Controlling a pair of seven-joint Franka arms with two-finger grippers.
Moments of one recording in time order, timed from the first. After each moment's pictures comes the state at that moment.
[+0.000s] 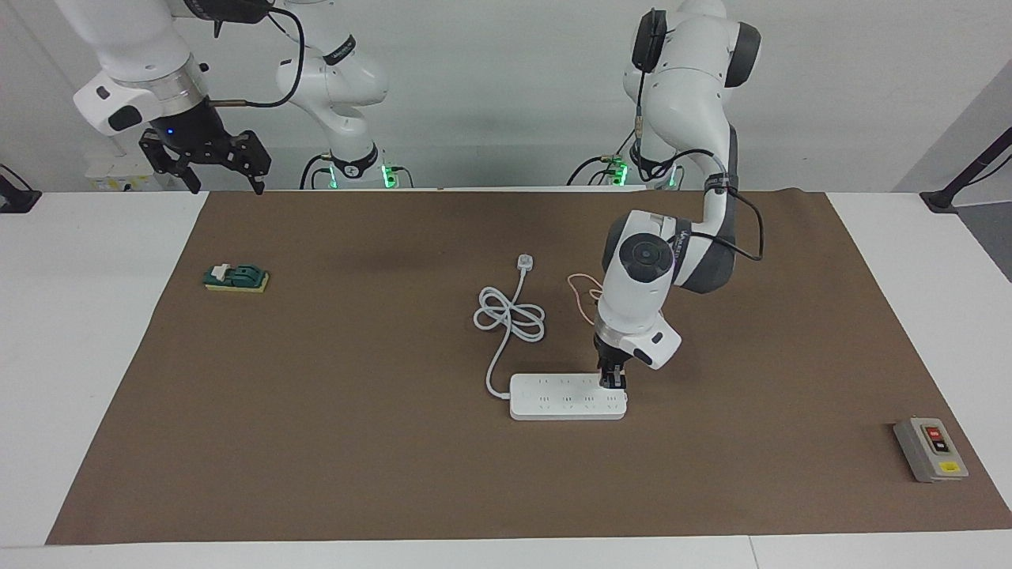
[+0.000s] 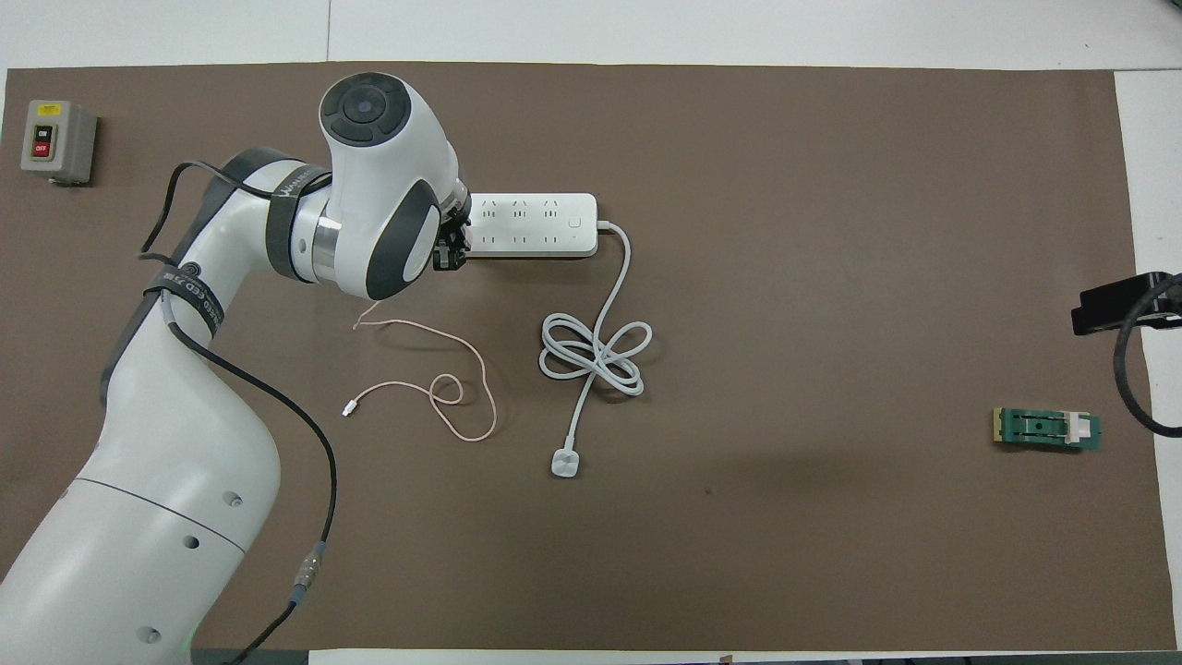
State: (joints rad) left arm -0.42 0.61 0.01 -1.42 -0.05 2.04 -1.90; right arm -0.02 -0.08 -0.03 -1.60 -0.04 1.47 -0.03
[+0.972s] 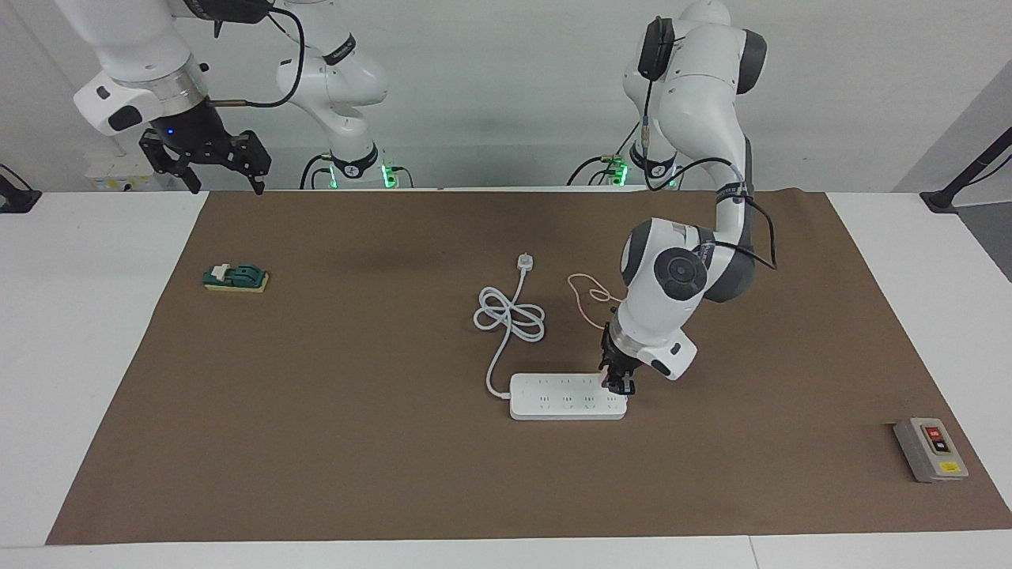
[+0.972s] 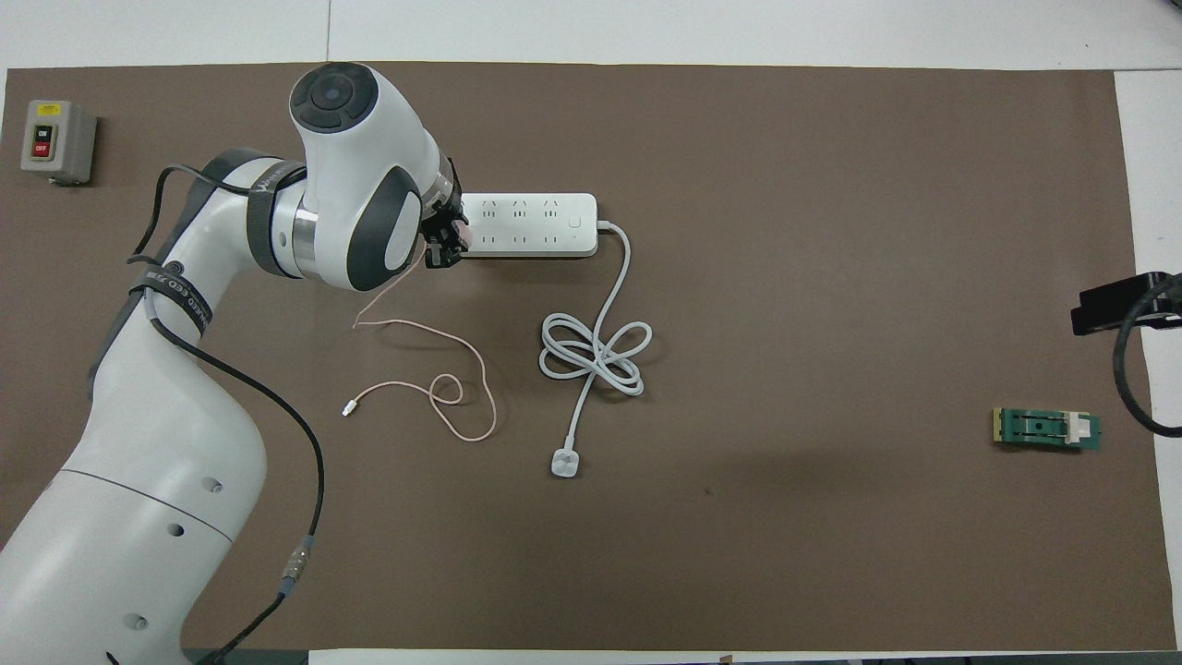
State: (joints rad) left arm -0.39 0.64 0.01 -1.42 -0.09 2.03 -1.85; right arm -0.02 -0.08 -0.02 -1.60 -0.04 1.47 -0.03
